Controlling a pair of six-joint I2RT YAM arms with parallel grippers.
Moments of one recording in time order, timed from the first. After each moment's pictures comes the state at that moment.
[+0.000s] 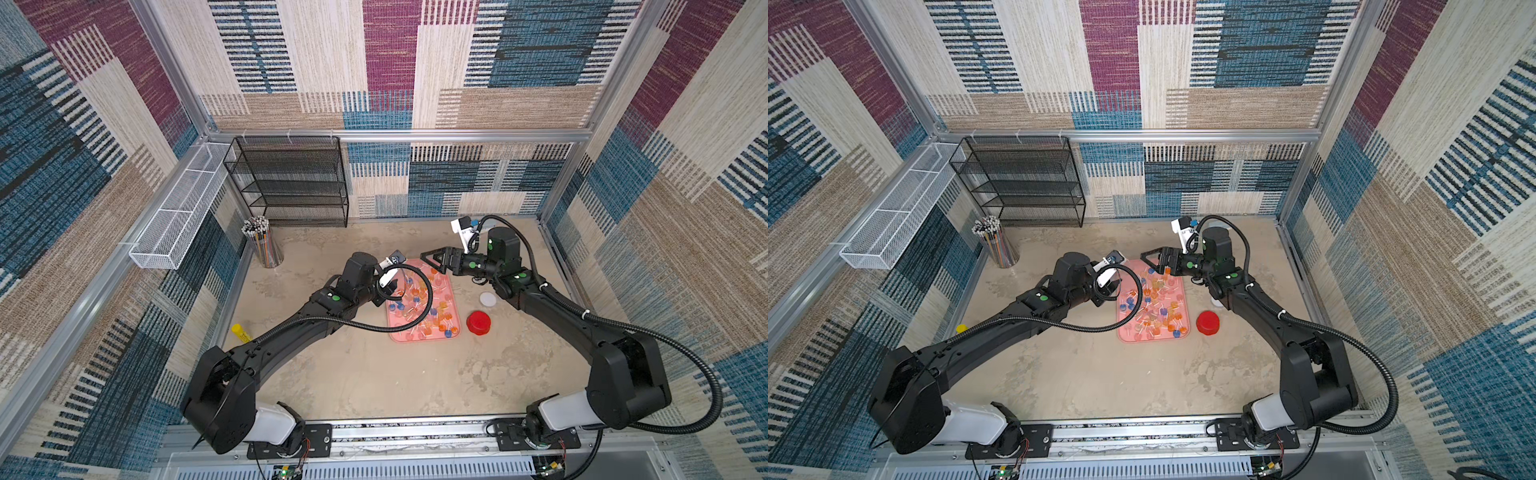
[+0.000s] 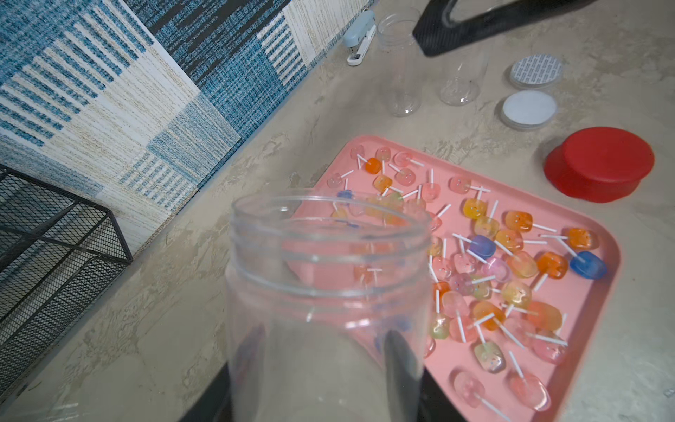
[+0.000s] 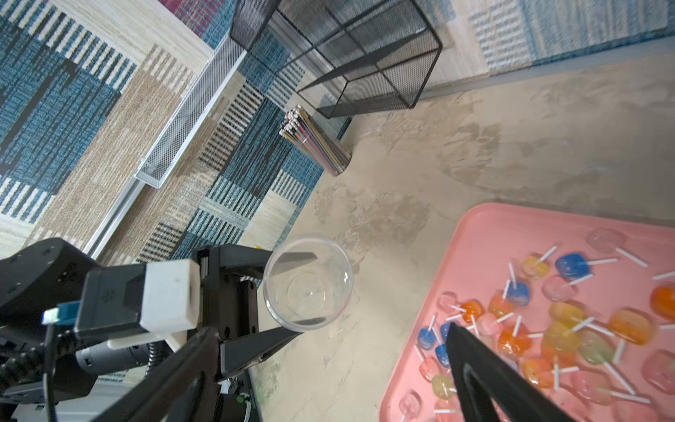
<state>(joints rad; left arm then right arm) -0.63 1.41 1.01 -0.13 -0.04 0.37 0.33 1.46 1.03 0.09 -0.76 0.59</state>
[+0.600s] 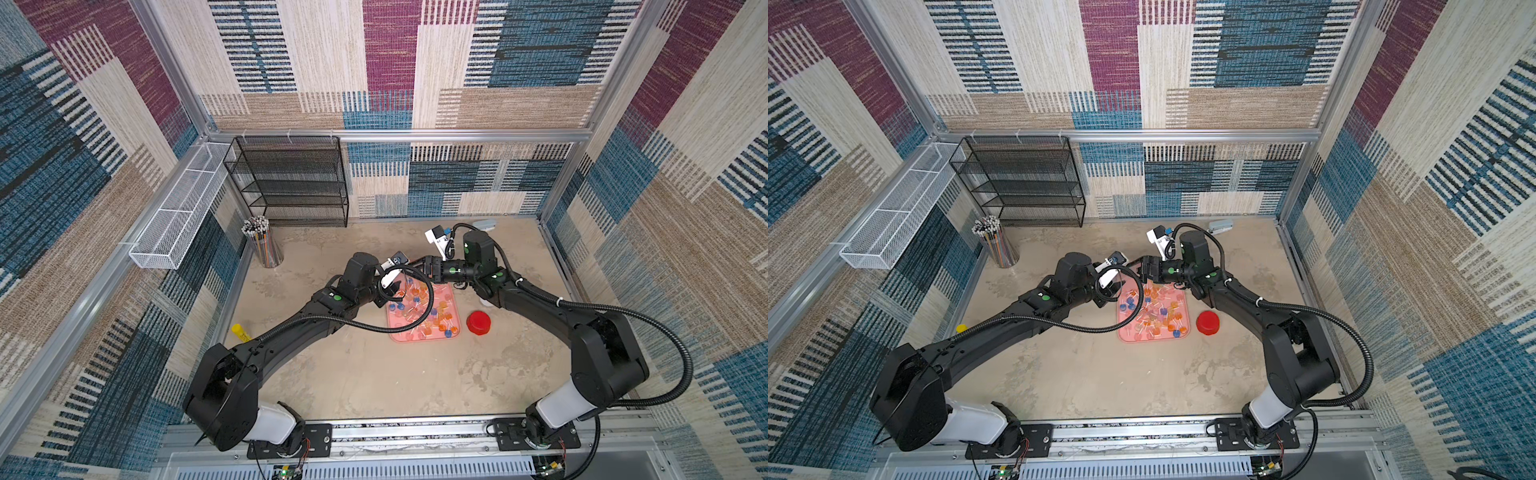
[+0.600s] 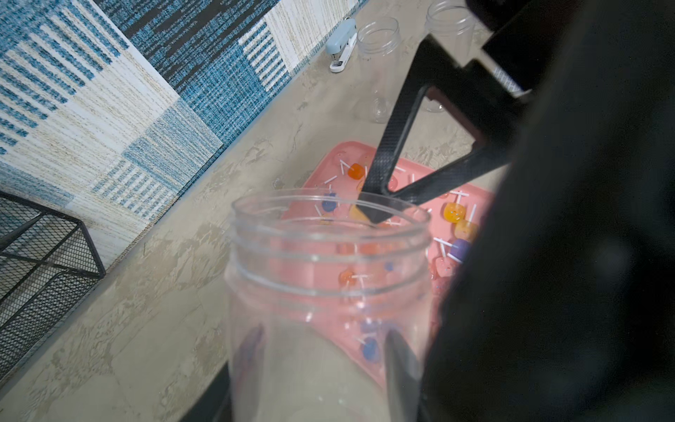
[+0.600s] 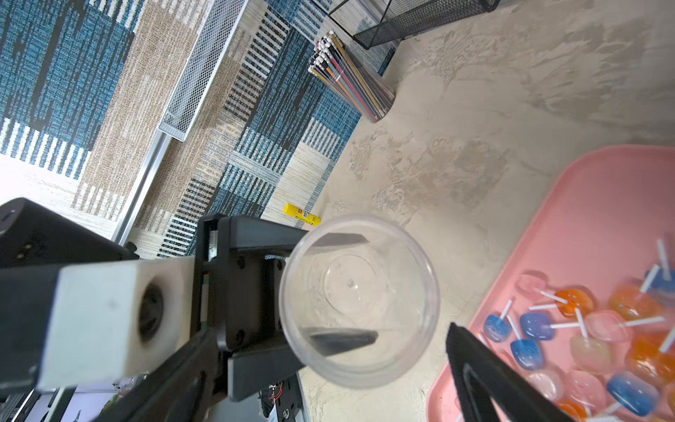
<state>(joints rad) -0.63 1.43 1.02 -0.12 0.03 0.37 0.44 1.60 1.08 0.13 -0.85 0.64</state>
